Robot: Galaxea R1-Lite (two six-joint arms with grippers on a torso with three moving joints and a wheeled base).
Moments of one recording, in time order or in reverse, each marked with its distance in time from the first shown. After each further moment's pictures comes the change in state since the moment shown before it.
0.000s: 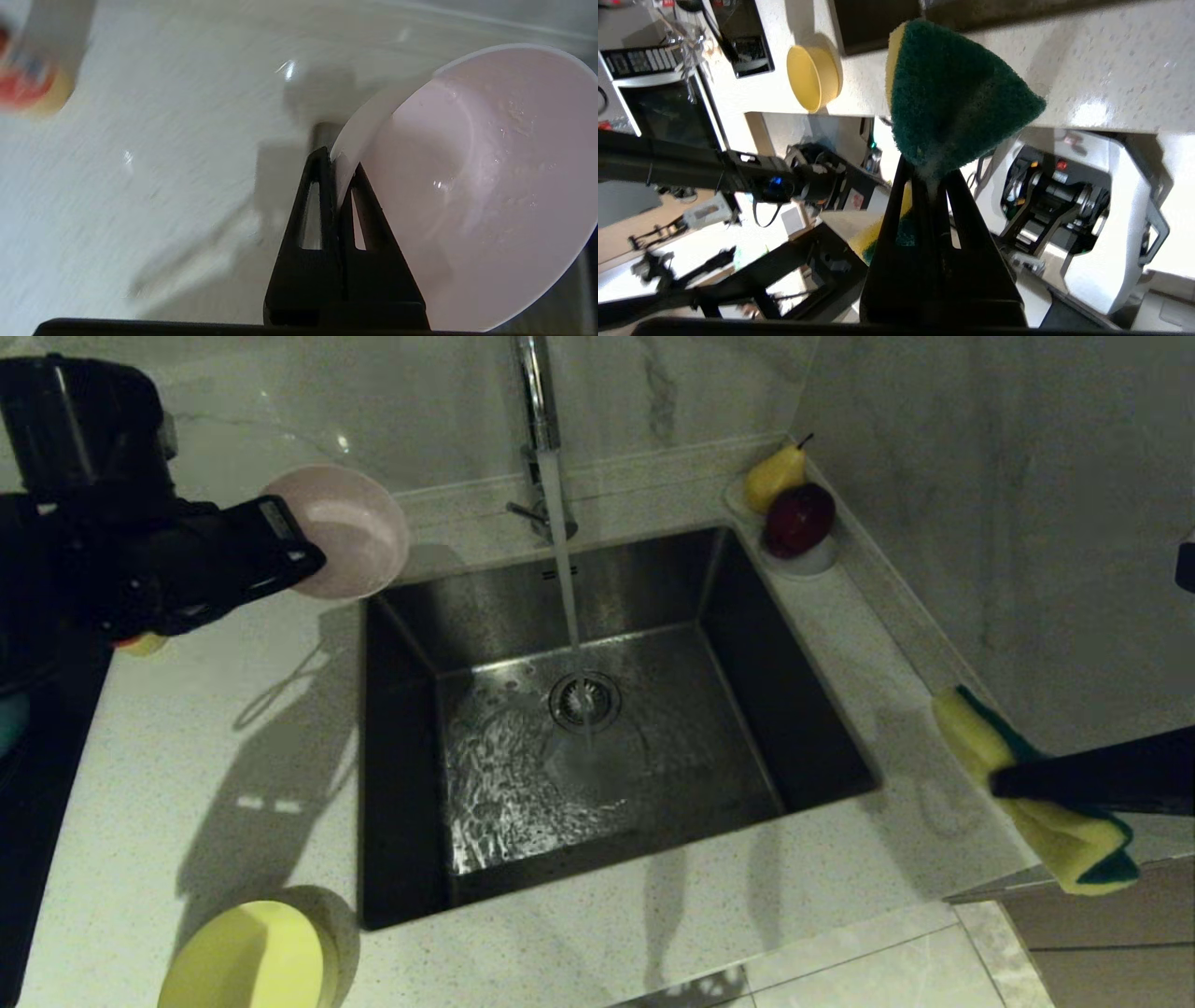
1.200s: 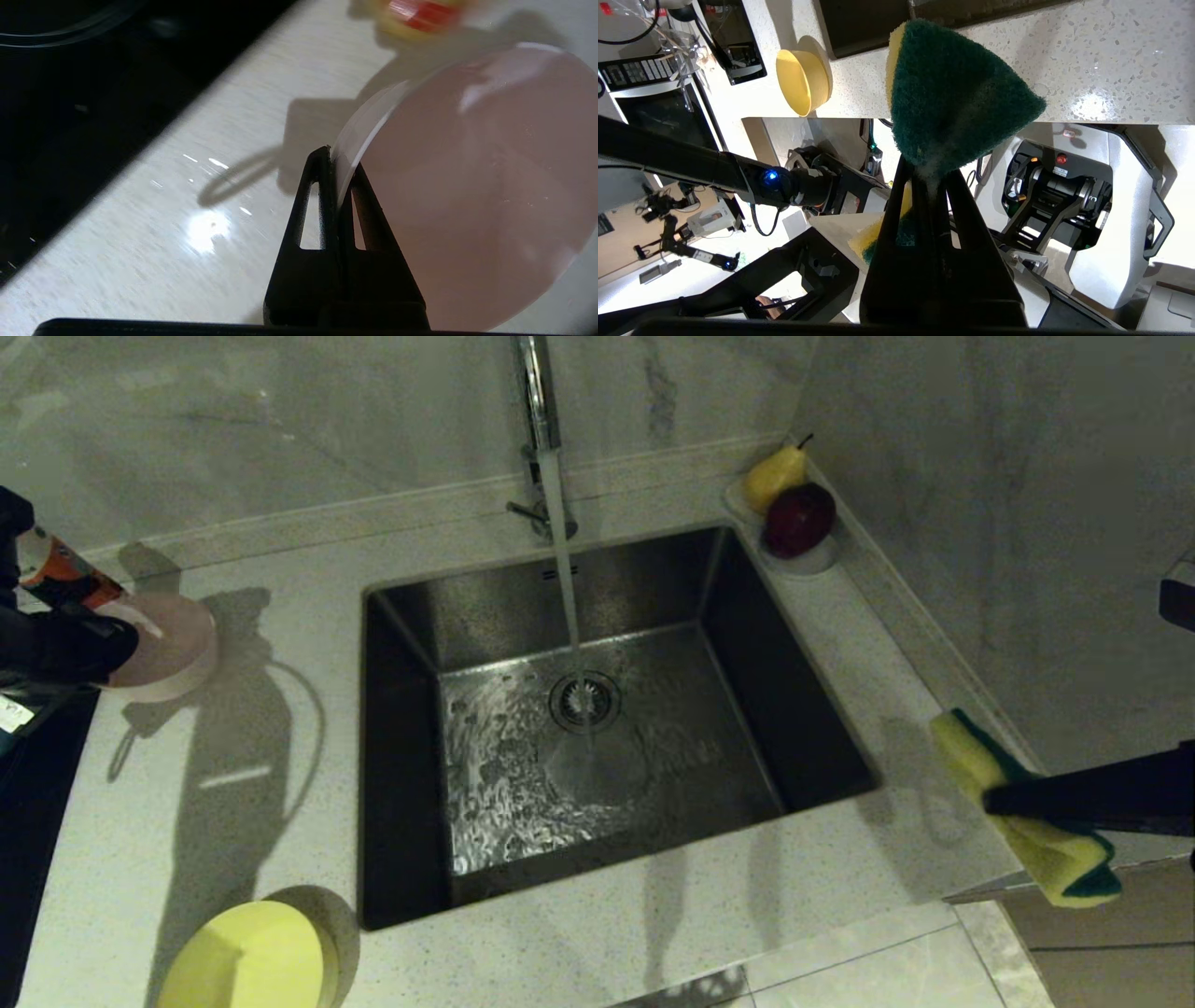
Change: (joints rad) left arm 0.533 0.153 -0.148 0.461 -0.206 -0.416; right arm -0.055 -0.008 0.077 -0.045 0.033 -0.002
